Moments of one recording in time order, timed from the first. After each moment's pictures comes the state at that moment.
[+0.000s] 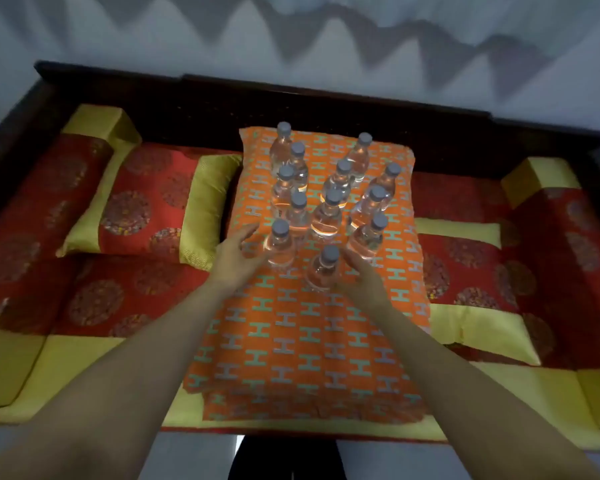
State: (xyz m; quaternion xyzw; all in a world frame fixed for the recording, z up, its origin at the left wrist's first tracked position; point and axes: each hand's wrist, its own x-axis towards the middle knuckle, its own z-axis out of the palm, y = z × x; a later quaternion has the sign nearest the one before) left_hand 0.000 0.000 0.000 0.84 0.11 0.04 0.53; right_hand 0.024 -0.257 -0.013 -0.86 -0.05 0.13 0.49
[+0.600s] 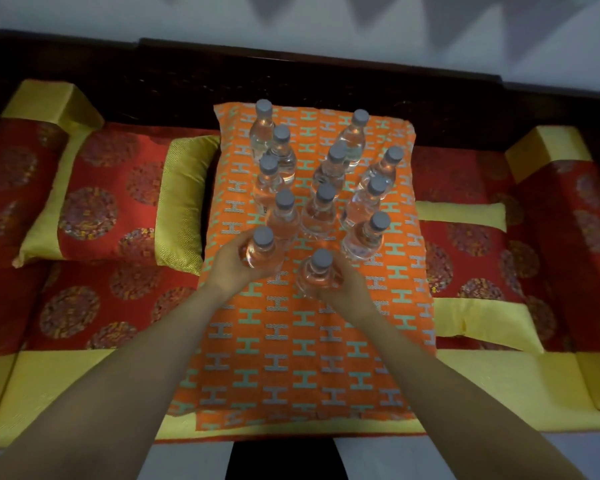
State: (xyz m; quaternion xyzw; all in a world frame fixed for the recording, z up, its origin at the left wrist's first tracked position) left_hand 0.044 -0.005 -0.042 0.82 0.11 -0.09 0.56; right_hand 0.043 -0.240 -0.034 -0.85 -0.04 0.17 0.51
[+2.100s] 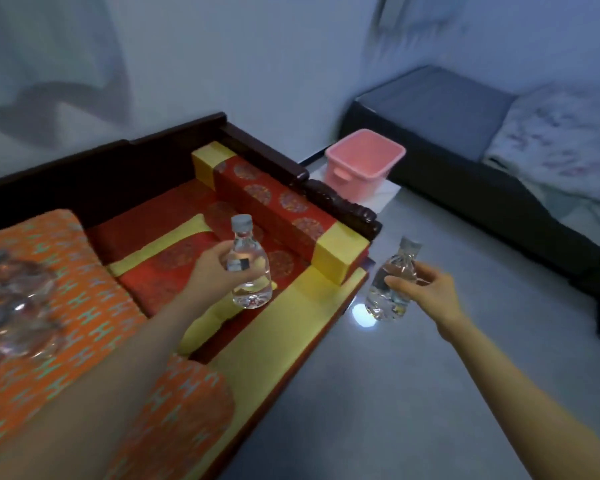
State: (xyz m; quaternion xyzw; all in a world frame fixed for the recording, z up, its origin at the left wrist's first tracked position) left_hand -0.043 -0.483 0.127 0.75 -0.26 -0.25 0.56; right_hand -0.298 -0.737 0.156 -0.73 0.40 -0.21 0.51
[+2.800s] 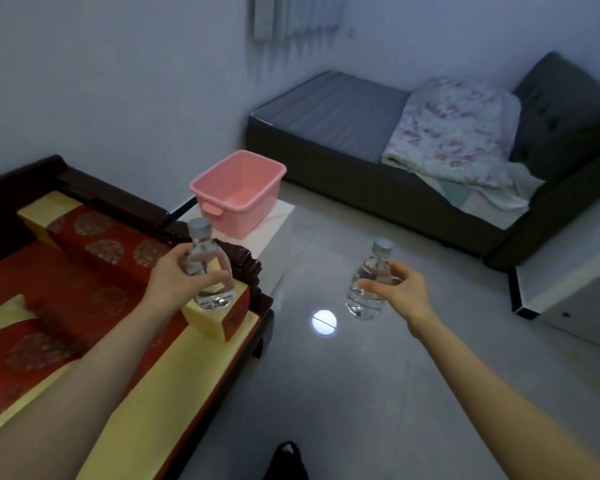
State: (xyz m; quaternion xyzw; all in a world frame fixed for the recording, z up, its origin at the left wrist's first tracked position) left_hand -0.131 -0.853 0.145 0.76 -0.31 -0.22 0.53; right_hand -0.435 -1.059 0.158 -0.66 0.48 -0.29 0.49
